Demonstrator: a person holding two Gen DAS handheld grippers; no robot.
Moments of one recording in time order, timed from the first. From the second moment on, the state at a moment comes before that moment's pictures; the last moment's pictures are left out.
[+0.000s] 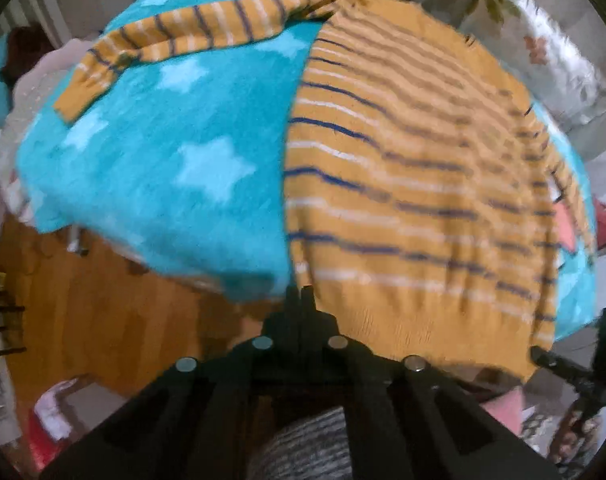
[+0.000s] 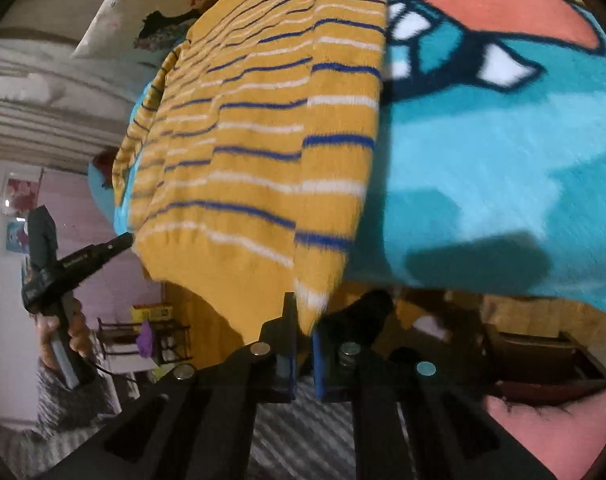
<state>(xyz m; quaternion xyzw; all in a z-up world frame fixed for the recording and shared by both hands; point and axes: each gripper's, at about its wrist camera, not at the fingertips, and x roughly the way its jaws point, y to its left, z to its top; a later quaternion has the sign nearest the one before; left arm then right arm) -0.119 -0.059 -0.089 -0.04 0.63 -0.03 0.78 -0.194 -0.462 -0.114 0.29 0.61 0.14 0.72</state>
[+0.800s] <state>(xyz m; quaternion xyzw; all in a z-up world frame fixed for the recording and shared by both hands) -0.102 -0.075 -0.049 -0.07 0.56 -0.01 0.83 -0.182 -0.722 -0.097 0.46 0.39 -0.24 0.76</state>
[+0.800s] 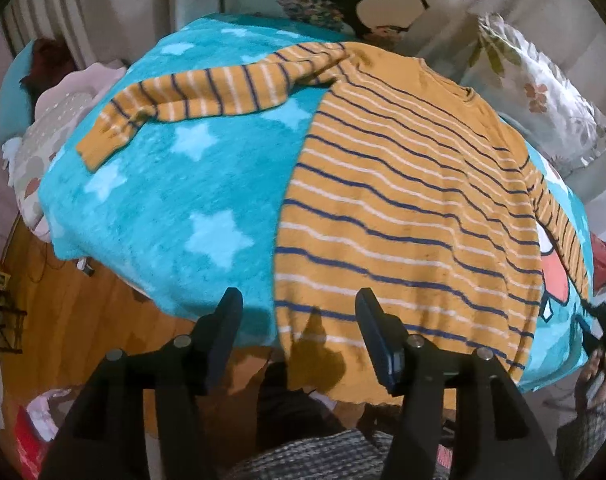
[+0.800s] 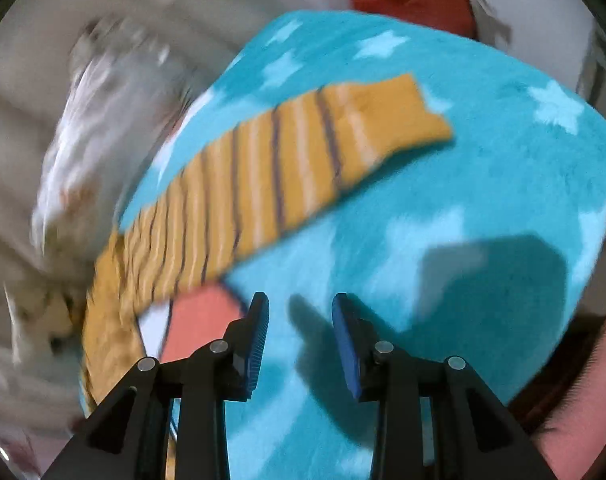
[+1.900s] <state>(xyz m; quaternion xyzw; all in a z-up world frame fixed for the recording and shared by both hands) -0.083 -0.085 -0.049 -0.10 0.56 0.00 0.82 -0.092 -0.762 -0.012 0.40 0.36 -0.22 0.82</state>
